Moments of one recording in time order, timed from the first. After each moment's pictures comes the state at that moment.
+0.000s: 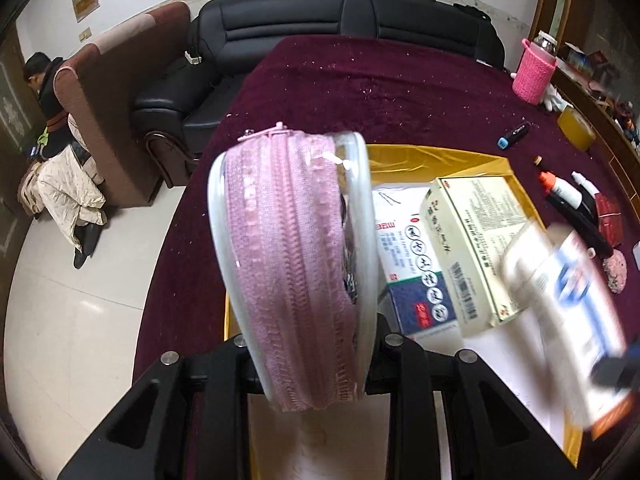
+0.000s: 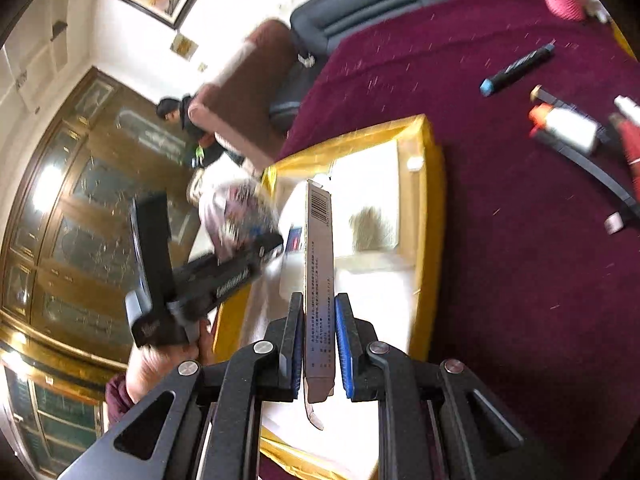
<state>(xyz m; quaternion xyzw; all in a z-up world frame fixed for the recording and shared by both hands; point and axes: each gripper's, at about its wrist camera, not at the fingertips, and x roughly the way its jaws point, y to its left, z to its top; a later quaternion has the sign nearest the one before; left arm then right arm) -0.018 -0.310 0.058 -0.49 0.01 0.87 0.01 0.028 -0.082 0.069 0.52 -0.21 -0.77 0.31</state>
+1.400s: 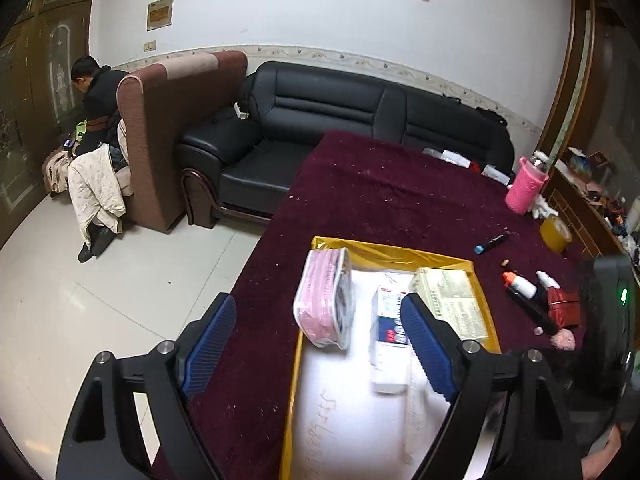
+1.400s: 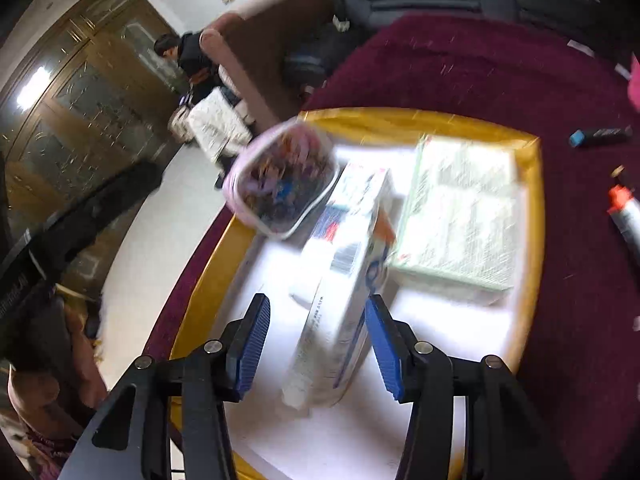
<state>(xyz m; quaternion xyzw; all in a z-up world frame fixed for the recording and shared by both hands) 0.070 -0.352 0.152 -0.35 -0.09 0.93 -0.03 0.006 -0.166 0.070 0.52 -0.04 -0.79 0.32</state>
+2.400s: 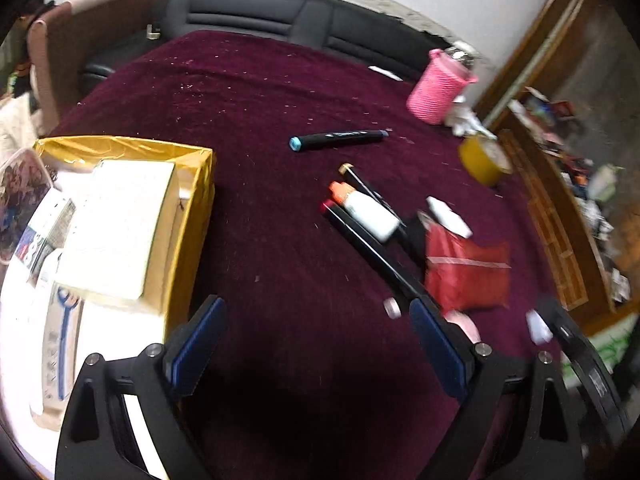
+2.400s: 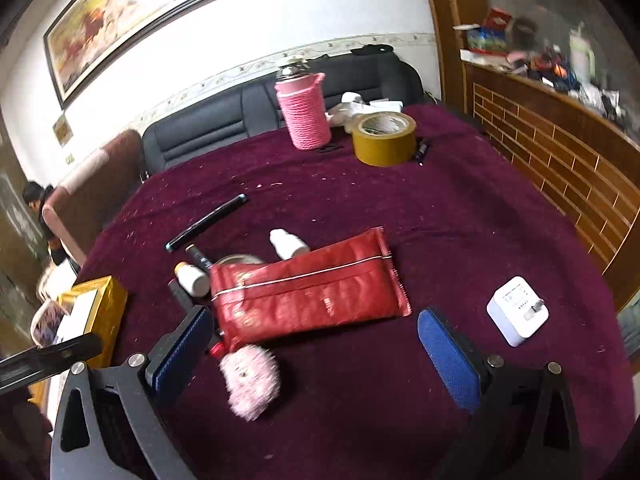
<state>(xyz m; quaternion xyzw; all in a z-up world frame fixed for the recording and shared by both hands) -0.019 -0.071 0.064 -0.48 -0.14 0.87 0.05 0.035 0.187 0.084 0.36 -0.12 -0.92 -0.01</state>
